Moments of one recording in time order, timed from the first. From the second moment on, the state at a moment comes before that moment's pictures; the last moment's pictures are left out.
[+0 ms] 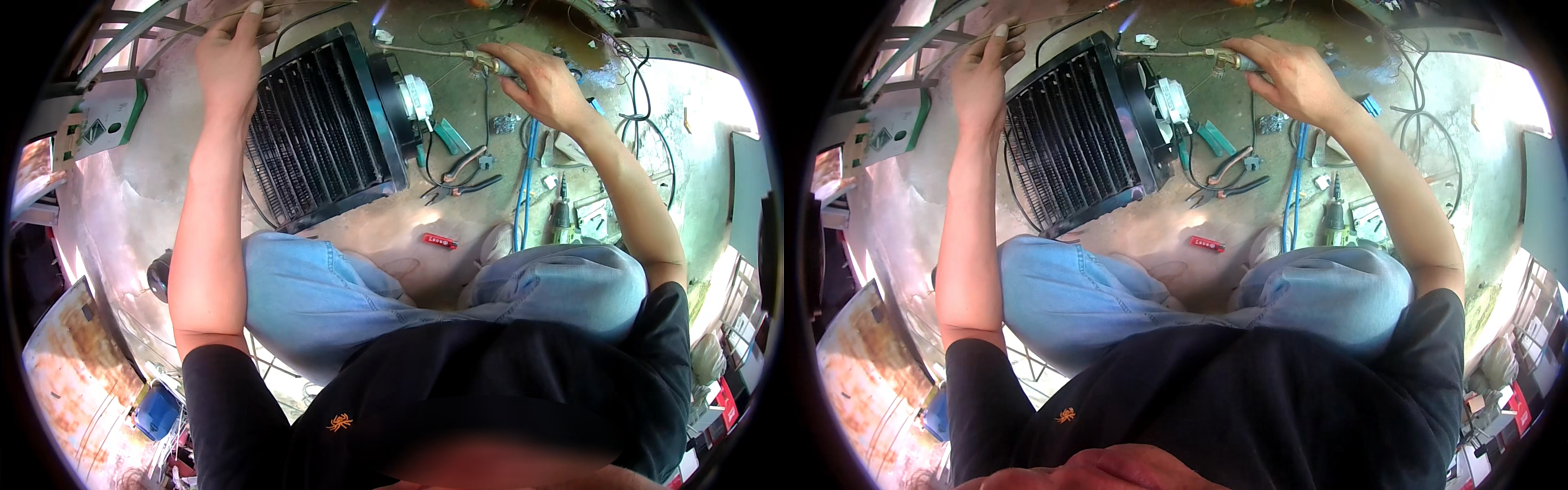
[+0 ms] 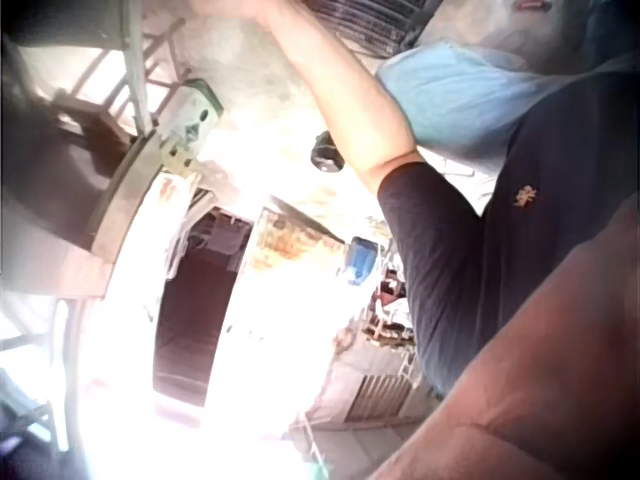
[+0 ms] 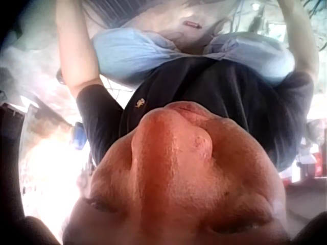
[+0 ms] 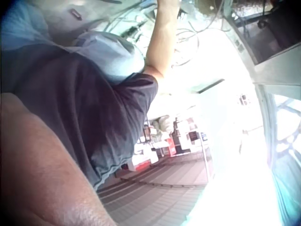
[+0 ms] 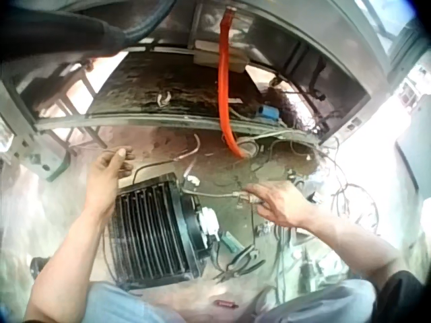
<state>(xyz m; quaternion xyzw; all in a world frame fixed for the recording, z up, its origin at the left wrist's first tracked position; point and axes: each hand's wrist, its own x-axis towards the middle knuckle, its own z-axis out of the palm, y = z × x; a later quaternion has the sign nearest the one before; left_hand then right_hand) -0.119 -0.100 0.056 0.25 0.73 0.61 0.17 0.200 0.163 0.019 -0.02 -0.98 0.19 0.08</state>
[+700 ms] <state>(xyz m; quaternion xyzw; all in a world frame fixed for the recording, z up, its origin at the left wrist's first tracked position) -0.116 -0.109 0.059 0.25 0.74 0.61 0.16 0.179 0.178 -0.002 -0.02 -0.98 0.18 0.13</state>
